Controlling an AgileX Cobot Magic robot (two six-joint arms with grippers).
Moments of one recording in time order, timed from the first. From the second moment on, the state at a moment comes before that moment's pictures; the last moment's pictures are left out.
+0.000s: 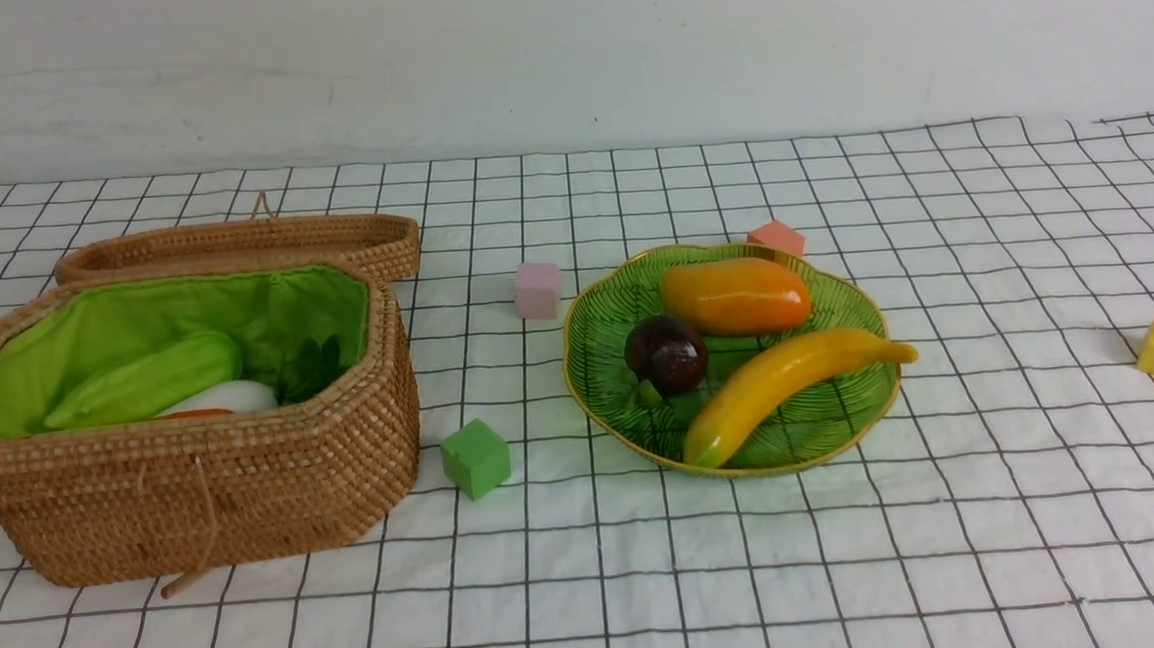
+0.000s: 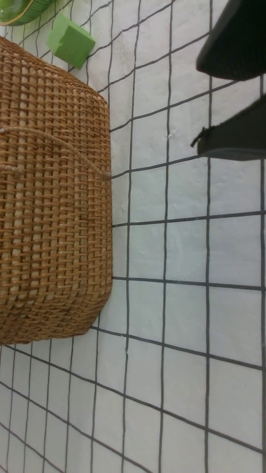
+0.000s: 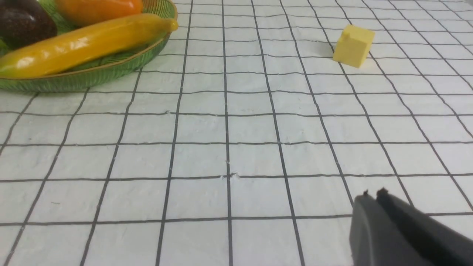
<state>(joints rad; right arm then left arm) -0.05 -0.01 0.01 -0.01 0.39 -0.05 -0.07 -0.01 0.03 0.01 0.39 -0.12</state>
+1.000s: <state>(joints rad) -0.05 -0.01 0.01 -0.01 0.39 -0.05 -0.07 -0.01 0.03 0.01 0.38 -0.12</state>
